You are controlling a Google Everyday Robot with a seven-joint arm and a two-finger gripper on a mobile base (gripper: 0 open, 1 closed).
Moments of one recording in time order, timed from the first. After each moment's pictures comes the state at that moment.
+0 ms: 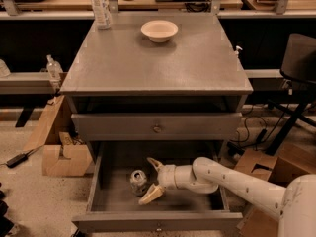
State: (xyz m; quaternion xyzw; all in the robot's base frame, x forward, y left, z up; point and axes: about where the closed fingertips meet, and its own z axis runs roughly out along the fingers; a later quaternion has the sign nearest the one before) arm 0.555 0.046 0.418 -0.54 0.63 0.36 0.43
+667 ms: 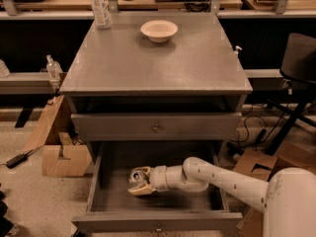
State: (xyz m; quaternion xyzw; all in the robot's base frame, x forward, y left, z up) arm 0.554 0.082 0.402 -0.54 0.62 0.38 0.42
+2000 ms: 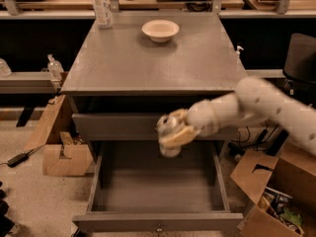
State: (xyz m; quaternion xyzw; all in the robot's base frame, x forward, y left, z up) arm 0.531 -0.030 0.736 -0.58 0.60 0.43 0.35
